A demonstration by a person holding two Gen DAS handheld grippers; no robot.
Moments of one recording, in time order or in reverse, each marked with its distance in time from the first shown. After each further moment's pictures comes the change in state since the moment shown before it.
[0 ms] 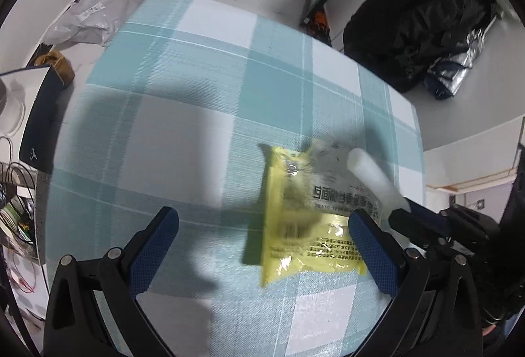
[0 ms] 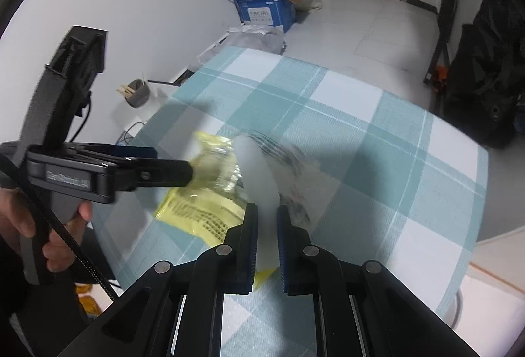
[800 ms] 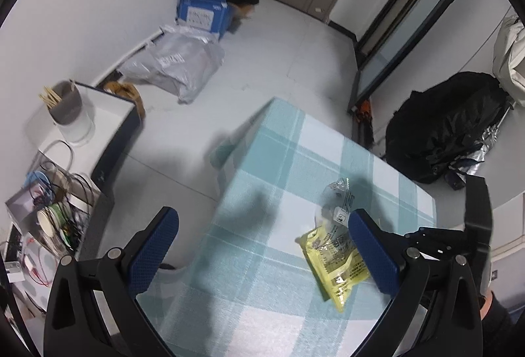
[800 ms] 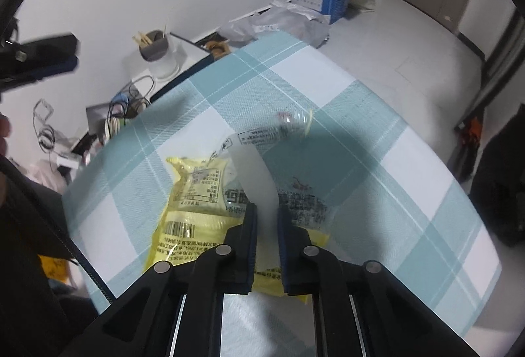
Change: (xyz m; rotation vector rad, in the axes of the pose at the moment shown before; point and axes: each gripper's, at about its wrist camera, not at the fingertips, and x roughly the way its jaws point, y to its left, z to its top) left arm -0.091 0.072 0.002 -0.176 -0.315 0.107; right arm 0.059 0.046 0.055 -0.284 0.115 -0.021
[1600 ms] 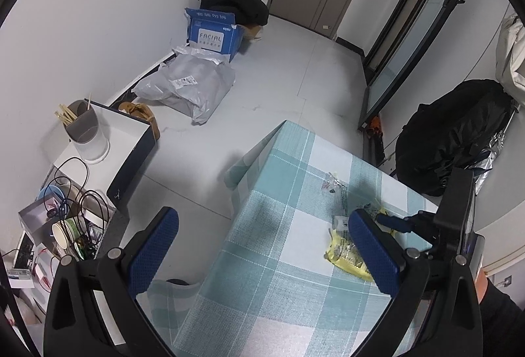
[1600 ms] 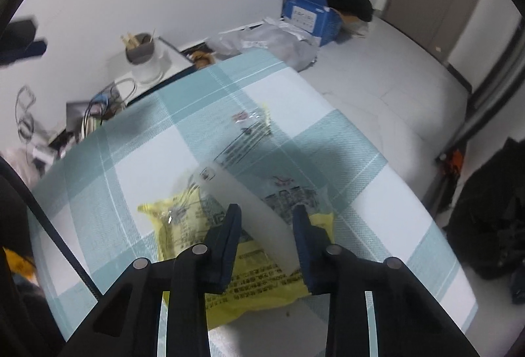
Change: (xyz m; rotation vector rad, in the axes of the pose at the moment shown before) left arm -0.018 0.000 0.001 0.016 -0.113 0.077; right arm 0.022 -0.003 0.016 -0.126 -0.075 -0.125
